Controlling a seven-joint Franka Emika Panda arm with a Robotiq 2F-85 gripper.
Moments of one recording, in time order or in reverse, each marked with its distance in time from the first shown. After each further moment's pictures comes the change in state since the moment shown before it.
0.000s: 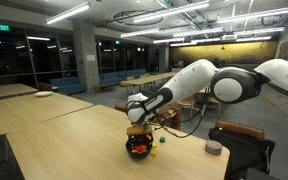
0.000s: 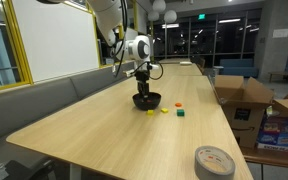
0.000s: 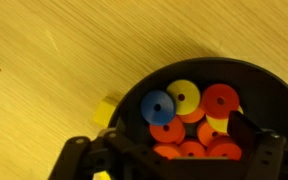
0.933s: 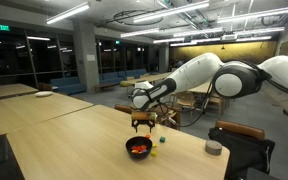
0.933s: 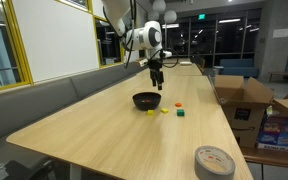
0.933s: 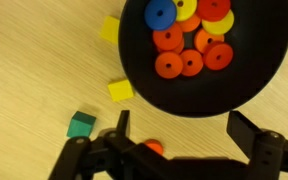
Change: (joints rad) arm -0.056 -0.043 -0.052 0.055 -0.001 0.042 -0.044
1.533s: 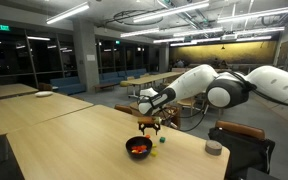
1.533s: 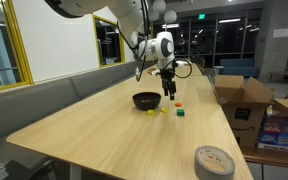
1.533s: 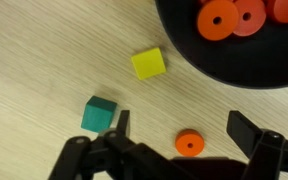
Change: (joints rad) arm -0.066 0.145 -0.029 0.123 0.000 -0.013 -0.001
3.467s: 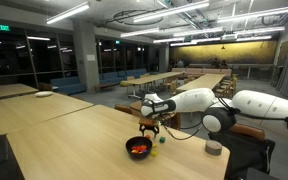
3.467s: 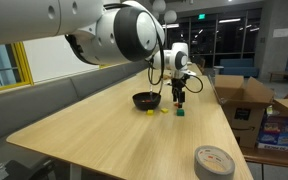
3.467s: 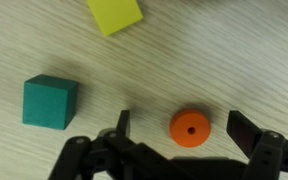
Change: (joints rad) arm -0.141 0.375 0.071 0.554 0.075 -0.134 -0.011
